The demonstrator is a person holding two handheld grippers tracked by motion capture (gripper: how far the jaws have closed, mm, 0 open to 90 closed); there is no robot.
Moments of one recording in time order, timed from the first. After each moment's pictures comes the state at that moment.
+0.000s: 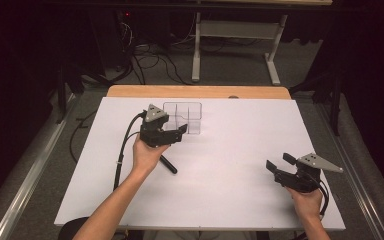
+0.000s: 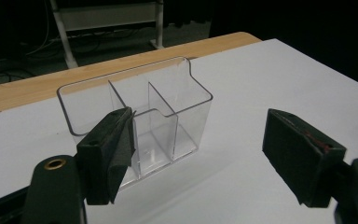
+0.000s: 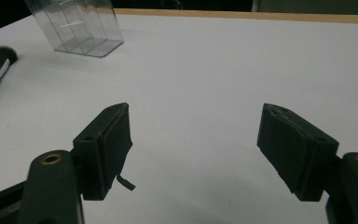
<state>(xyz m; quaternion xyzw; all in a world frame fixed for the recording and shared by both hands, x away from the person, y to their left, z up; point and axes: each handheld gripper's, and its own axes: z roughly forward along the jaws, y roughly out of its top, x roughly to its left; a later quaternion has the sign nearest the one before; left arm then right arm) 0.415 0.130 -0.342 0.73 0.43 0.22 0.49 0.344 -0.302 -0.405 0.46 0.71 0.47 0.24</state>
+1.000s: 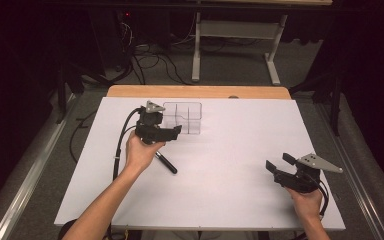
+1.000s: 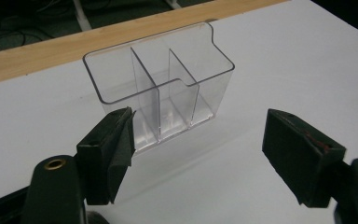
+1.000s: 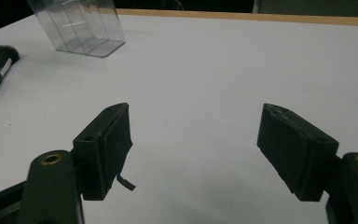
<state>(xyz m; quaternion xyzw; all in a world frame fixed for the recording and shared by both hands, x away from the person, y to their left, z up) 0.419 0.135 -0.326 0.76 0.47 0.19 0.41 0.343 -0.300 -0.405 0.46 0.71 0.47 0.24</state>
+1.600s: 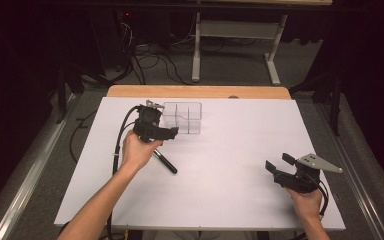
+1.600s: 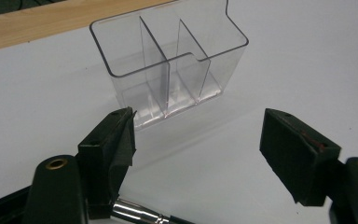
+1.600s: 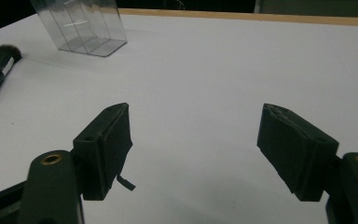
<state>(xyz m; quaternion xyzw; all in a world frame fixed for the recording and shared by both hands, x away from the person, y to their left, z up) 0.424 0.139 -0.320 0.78 0.50 0.16 0.35 0.342 -0.299 -0.405 0.45 0.71 0.47 0.24</state>
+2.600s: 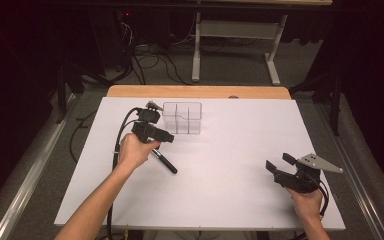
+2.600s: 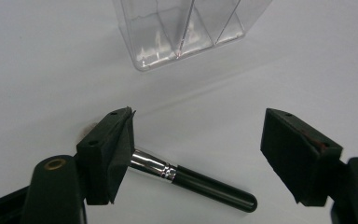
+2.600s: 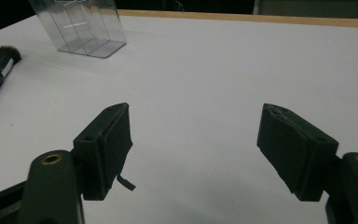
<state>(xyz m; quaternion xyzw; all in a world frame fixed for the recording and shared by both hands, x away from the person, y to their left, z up) 0.438 0.144 -0.333 0.79 0.55 0.08 0.26 0.342 -0.300 -0.404 0.45 0.71 0.47 0.24</state>
